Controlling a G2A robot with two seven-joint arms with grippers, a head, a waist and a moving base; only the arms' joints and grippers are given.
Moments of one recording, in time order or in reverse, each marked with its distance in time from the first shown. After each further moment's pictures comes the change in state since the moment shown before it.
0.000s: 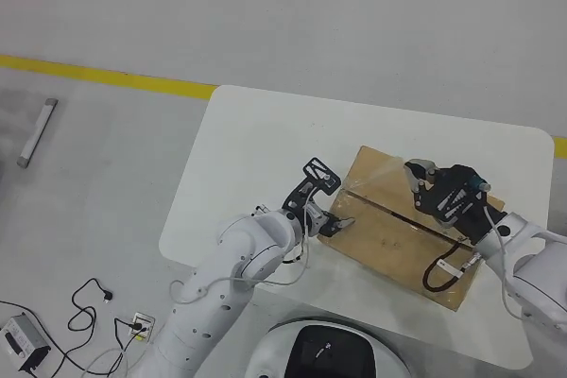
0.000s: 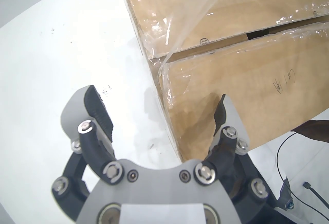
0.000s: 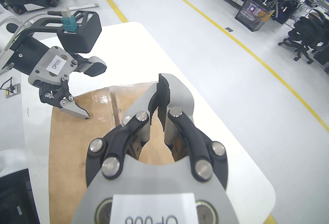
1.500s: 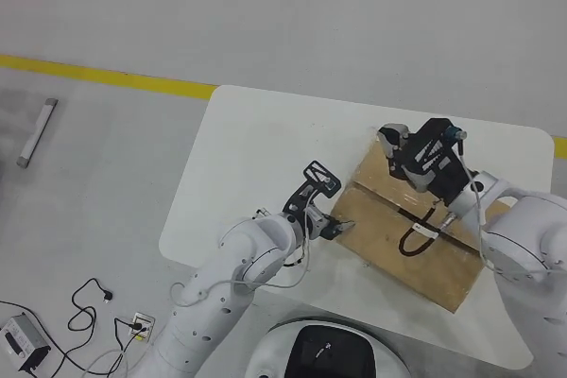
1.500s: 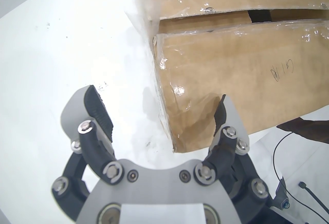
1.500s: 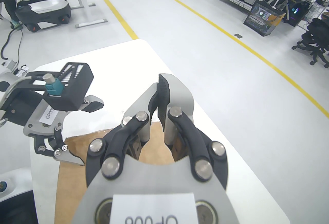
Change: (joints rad) left arm 0.008 0.007 0.012 -0.008 -0.011 0.022 -0.001; right arm 0.301 -0.019 -0.216 0.144 0.123 0.077 0.060
